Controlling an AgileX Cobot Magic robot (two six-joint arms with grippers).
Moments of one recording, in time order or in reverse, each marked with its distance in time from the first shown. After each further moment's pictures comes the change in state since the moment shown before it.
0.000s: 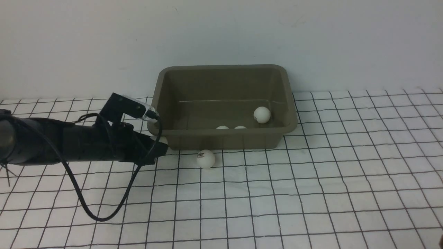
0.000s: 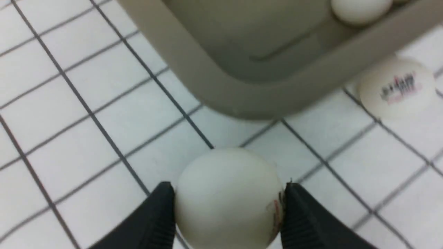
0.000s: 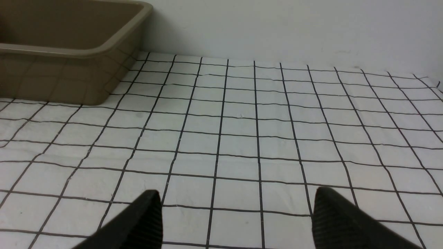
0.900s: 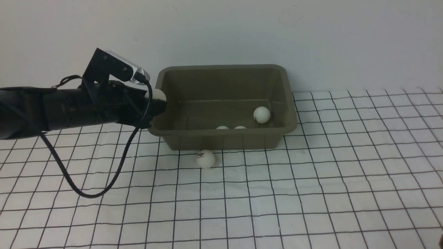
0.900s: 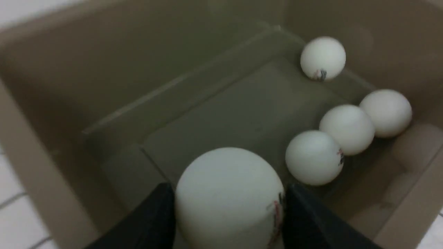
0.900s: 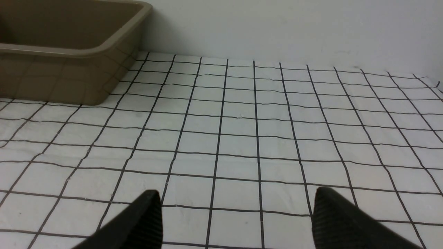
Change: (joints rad) right arm 0.000 0.000 0.000 0.000 0.000 0.000; left arm -0.042 0.223 -0.322 -0.165 0.222 0.051
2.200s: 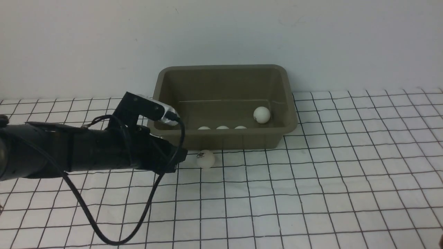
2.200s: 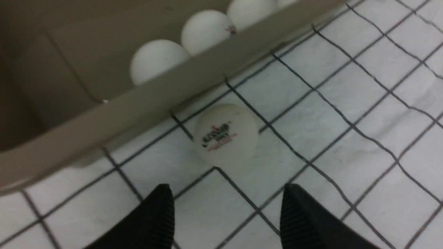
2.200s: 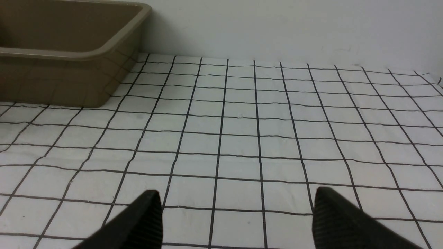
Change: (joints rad) right arm 0.000 0.000 0.000 0.000 0.000 0.019; left arm -0.195 -0.249 0.397 -0.147 -0.238 0.061
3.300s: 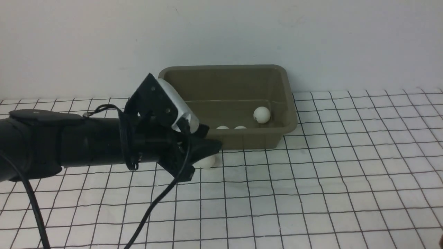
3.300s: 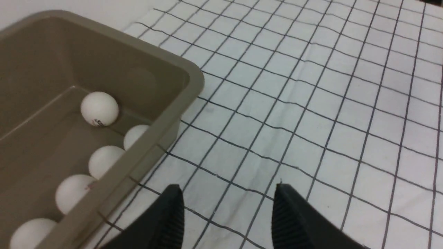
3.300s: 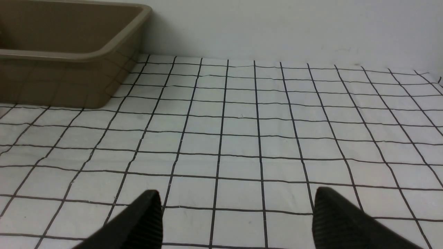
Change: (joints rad) right arm 0.000 0.000 0.000 0.000 0.000 0.004; left arm -0.009 -0.234 0.002 0.067 0.287 0.042
